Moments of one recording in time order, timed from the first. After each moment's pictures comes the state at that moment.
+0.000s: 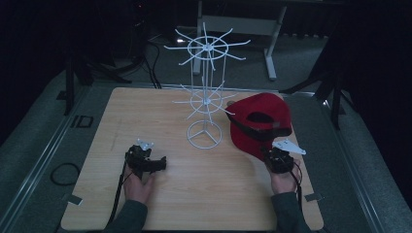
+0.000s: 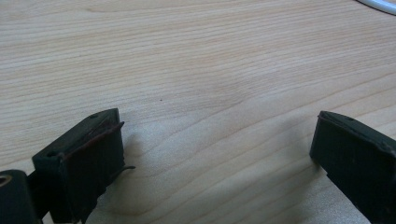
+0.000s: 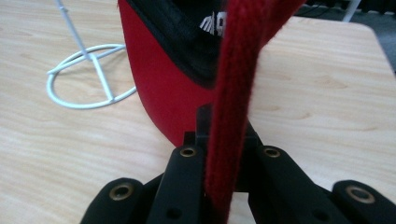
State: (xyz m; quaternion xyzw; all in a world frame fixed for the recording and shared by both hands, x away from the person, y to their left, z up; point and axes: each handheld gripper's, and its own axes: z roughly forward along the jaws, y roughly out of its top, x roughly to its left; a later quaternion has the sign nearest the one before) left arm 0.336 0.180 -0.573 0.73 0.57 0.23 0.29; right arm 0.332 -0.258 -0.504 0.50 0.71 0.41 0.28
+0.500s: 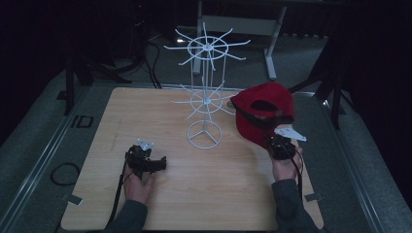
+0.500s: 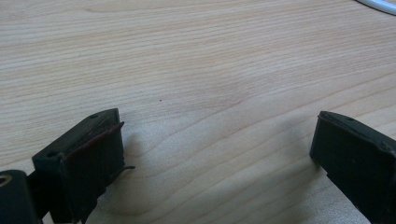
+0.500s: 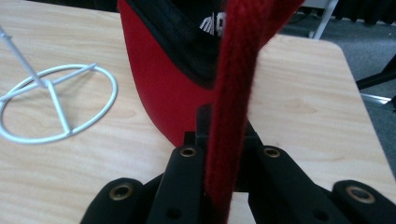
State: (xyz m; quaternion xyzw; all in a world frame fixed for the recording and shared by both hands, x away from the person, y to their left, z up) left arm 0.336 0.180 -0.573 0.73 0.57 0.23 0.30; right arm 0.366 -0.265 -0.494 0.51 0.70 0.40 0.31
